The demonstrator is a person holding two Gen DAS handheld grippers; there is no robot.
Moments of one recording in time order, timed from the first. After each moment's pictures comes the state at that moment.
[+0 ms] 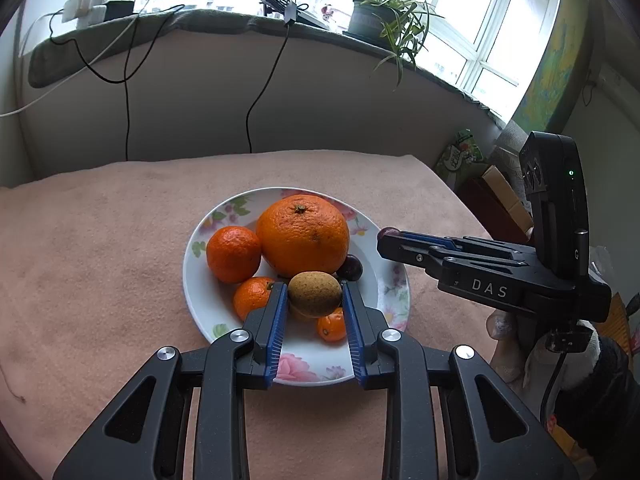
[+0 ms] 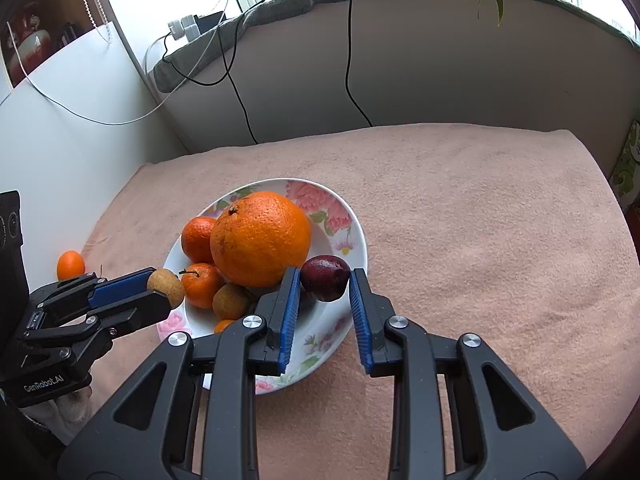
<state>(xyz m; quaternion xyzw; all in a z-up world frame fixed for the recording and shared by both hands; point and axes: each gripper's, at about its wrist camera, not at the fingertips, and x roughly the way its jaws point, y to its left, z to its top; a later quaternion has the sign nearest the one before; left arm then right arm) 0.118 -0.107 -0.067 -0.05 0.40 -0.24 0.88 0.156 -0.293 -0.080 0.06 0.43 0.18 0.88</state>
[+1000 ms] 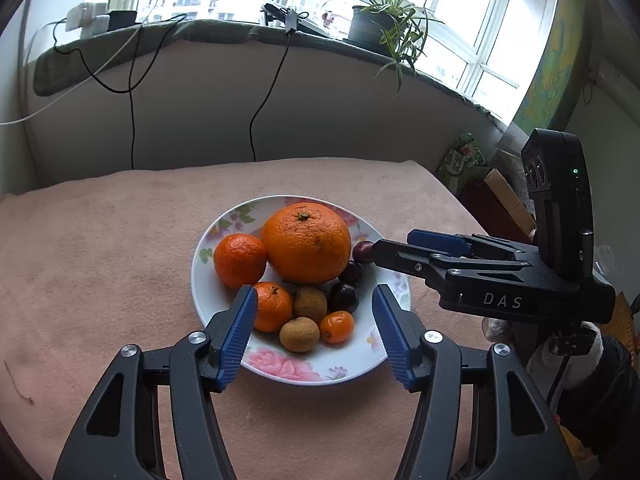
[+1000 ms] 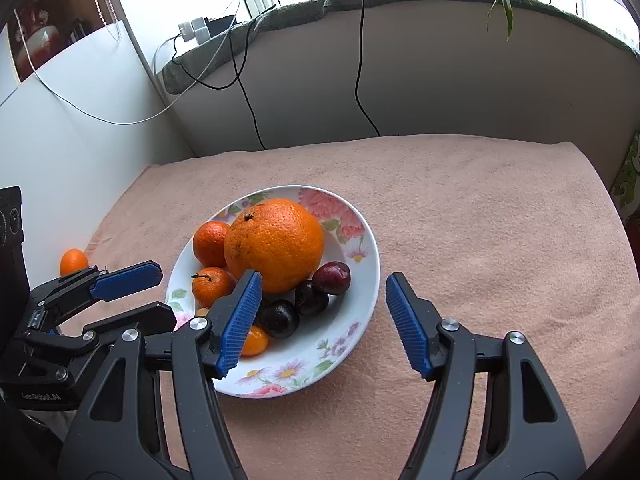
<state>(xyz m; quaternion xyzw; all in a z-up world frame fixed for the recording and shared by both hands) 0.112 -0.103 -0.062 -0.04 0.38 -0.23 0.89 0.153 -0.287 -0.073 0.06 0.42 0.18 0.89</state>
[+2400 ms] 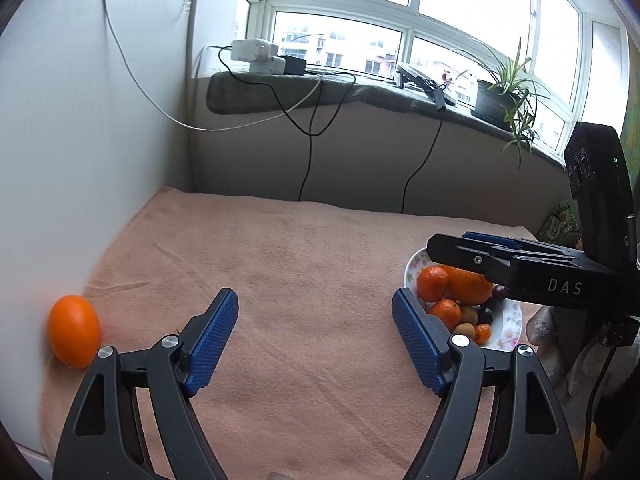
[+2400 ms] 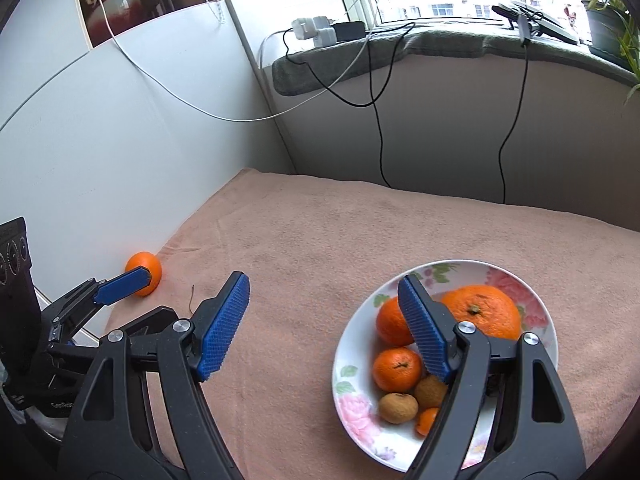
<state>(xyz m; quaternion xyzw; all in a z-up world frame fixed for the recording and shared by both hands) 0.059 0.023 -0.032 -0.06 0.32 -0.01 0.95 0.167 -0.145 -0.029 0.02 0.38 0.33 0.87</state>
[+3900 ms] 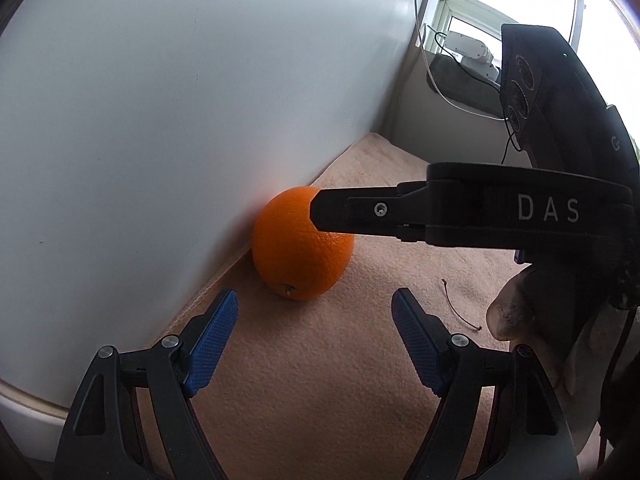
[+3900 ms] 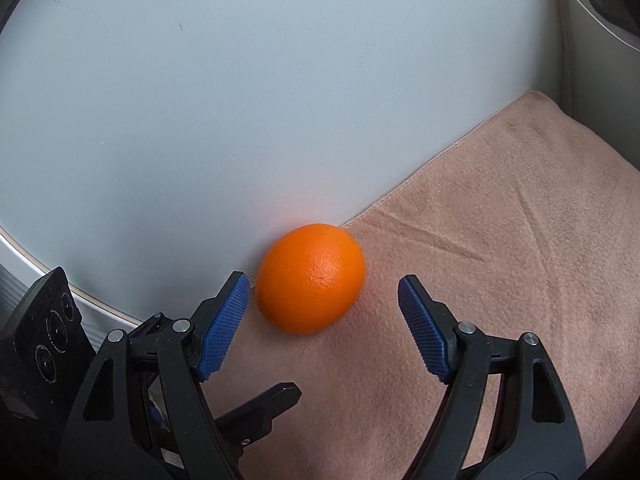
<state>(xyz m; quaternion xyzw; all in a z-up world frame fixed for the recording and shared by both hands) -0.002 0.194 -0.101 -0.18 0.34 0.19 0.90 0.151 0.168 -0.105 -0.07 0.47 0.58 0.66</state>
